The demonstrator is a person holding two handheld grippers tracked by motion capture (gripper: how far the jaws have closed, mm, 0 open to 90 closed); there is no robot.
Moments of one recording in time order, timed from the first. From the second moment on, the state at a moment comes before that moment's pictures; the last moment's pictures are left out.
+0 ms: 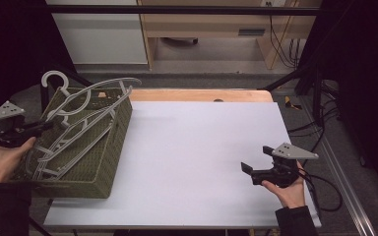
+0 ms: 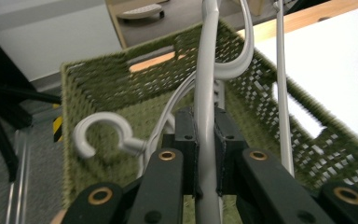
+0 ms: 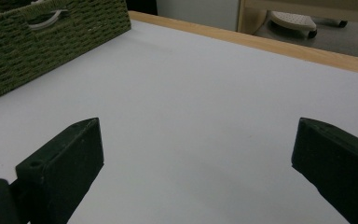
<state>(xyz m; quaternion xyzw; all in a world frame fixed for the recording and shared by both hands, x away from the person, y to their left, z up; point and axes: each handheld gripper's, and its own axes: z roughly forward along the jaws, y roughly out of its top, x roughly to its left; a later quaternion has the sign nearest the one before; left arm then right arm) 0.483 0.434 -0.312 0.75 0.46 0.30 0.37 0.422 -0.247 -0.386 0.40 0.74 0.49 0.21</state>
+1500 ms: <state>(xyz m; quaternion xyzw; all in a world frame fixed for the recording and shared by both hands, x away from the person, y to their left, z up) 0.493 0.458 -0.360 0.75 0.50 0.31 0.31 0.423 -0.246 -0.388 0.40 0.75 0.48 0.21</state>
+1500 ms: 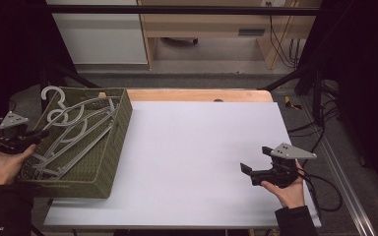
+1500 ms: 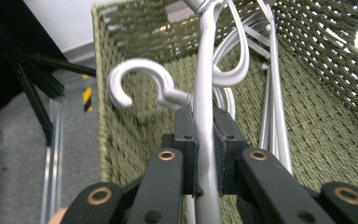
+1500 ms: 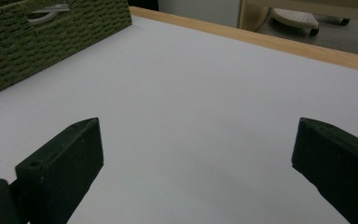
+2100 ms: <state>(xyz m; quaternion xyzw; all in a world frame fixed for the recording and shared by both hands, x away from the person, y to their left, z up) 0.502 0.452 -0.378 0.77 0.52 0.28 0.24 0.422 -0.245 -0.387 0.40 0.75 0.48 0.21</state>
